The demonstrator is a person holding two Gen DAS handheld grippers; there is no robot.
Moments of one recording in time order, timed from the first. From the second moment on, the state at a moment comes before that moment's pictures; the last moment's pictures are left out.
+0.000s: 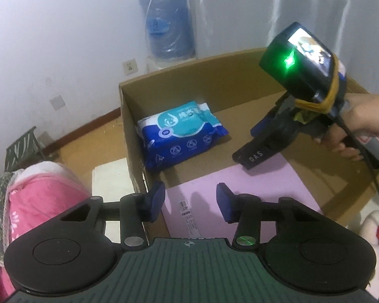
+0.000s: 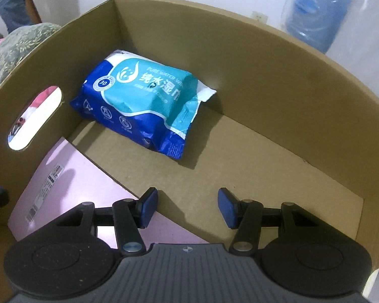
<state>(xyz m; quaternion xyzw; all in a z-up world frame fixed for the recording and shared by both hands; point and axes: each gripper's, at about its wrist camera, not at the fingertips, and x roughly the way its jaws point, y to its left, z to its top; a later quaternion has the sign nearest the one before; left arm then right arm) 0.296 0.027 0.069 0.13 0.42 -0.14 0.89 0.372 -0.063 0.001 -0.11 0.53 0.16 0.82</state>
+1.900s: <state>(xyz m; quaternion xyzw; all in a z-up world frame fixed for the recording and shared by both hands) 0.364 -0.008 0.012 0.17 0.60 -0.16 0.77 0.333 -0.075 0.009 -0.15 0.55 0.20 0.80</state>
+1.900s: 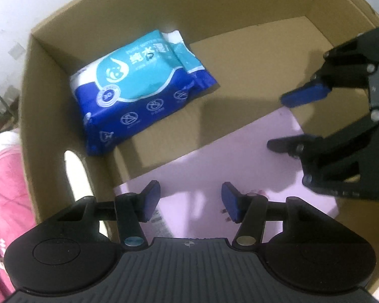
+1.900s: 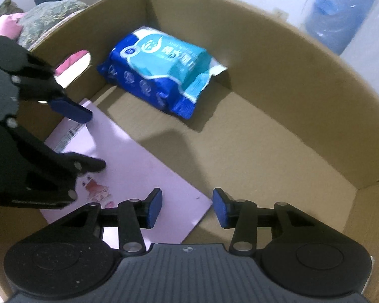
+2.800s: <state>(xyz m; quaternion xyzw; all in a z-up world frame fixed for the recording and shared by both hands) 0.165 0.073 0.109 -0.03 0.29 -0.20 0.93 0.181 -0.138 0.128 0.00 0.36 0.25 0.90</state>
